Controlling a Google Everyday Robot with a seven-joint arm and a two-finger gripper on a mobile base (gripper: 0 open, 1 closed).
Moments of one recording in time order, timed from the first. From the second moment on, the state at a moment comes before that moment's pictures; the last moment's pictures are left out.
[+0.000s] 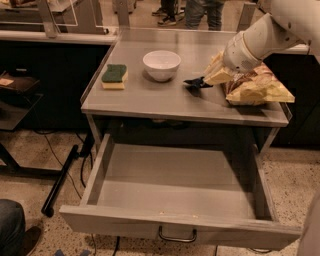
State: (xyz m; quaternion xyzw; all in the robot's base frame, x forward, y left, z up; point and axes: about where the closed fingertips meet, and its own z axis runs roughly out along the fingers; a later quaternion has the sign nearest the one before) arm 0.683 -0.152 0.882 -0.67 0.66 0.07 0.32
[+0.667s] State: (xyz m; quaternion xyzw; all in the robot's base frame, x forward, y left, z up) arm 0.626 -0.118 0.919 -0.70 0.61 0.07 0.37
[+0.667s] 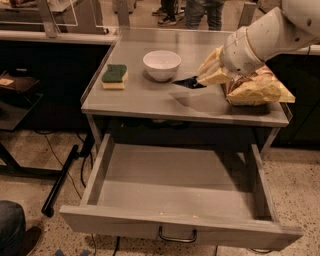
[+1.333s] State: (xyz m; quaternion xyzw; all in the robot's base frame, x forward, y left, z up) arm 0.596 -0.106 0.927 -0.70 0.61 0.08 0.37
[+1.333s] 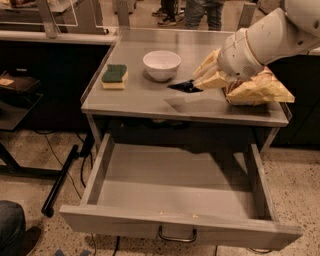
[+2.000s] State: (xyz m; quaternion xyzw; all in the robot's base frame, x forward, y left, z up) arm 0.529 -0.087 0.911 -0.69 0.62 0.13 0.35
